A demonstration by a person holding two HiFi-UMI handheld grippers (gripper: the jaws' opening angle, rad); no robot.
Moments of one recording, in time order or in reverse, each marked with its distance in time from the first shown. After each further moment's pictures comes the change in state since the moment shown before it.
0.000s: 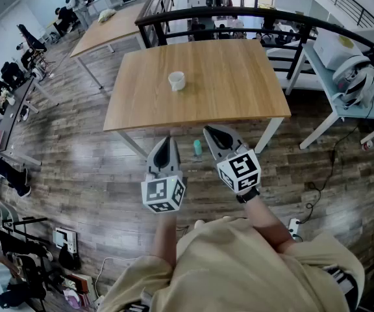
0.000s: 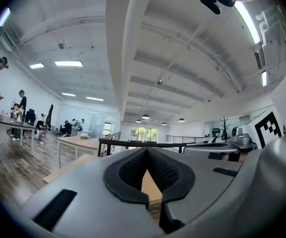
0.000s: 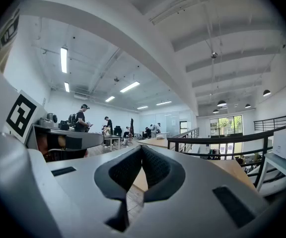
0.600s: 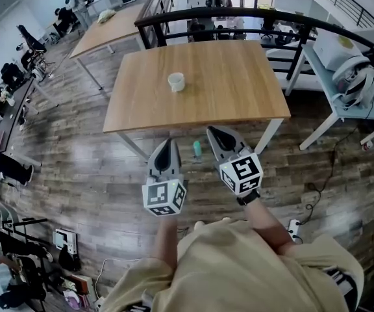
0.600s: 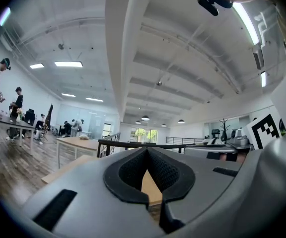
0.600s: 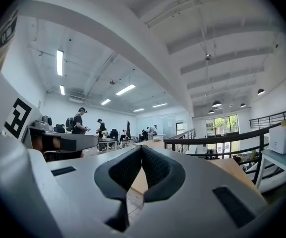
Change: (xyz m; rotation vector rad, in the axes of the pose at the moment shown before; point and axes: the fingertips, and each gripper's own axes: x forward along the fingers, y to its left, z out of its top) left arm 0.001 -0.005 0.003 -0.004 -0.017 -0.002; right arm -0.004 -0.014 0.002 0.033 -0.033 -0.046
